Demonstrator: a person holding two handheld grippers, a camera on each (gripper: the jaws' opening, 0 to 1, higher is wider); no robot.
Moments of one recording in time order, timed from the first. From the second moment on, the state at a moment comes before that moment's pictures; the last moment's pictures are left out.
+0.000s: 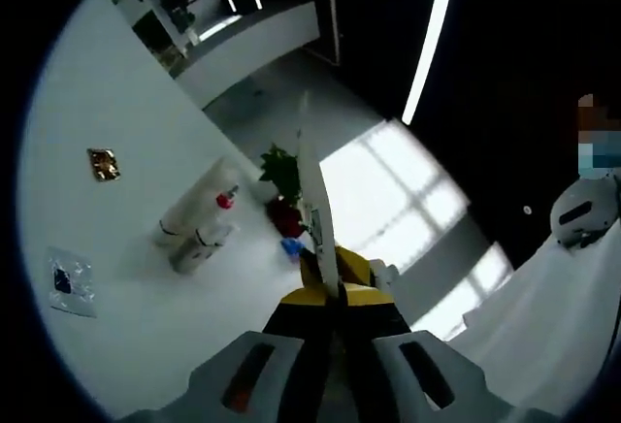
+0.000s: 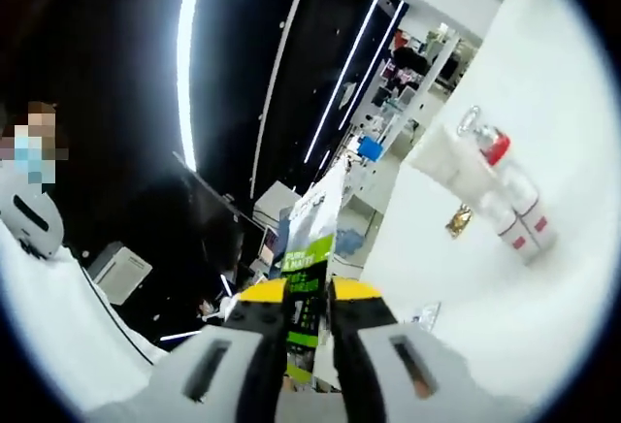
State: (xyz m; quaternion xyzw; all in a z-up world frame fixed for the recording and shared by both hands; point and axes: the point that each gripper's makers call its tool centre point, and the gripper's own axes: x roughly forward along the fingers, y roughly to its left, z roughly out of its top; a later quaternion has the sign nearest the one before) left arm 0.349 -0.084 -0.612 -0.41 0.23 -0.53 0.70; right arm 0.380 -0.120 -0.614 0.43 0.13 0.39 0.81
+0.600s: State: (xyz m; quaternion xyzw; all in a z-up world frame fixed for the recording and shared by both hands) left arm 0.360 -0.083 -0.634 -0.44 0.26 -0.50 0.70; right arm 0.377 -0.122 -0.639 0.35 0.16 0.39 0.84
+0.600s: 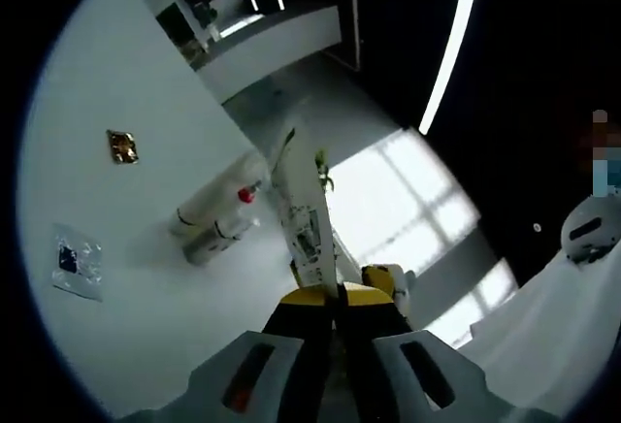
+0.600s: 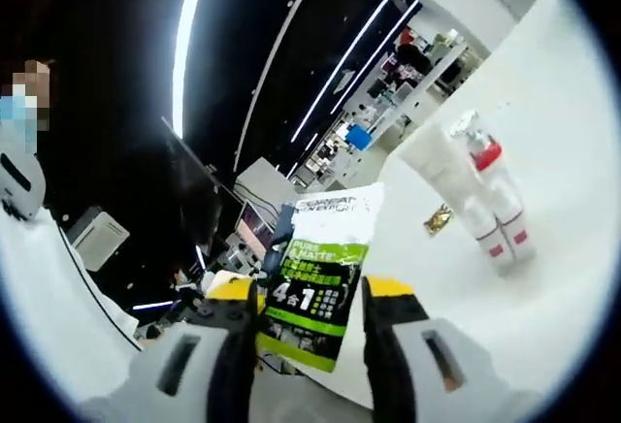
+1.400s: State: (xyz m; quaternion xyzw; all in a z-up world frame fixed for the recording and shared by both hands) left arm 0.386 -0.087 -0.677 -0.45 0.30 -0.45 0.71; right arm 0.383 -0.140 -0.669 0.28 0.19 0.35 0.87
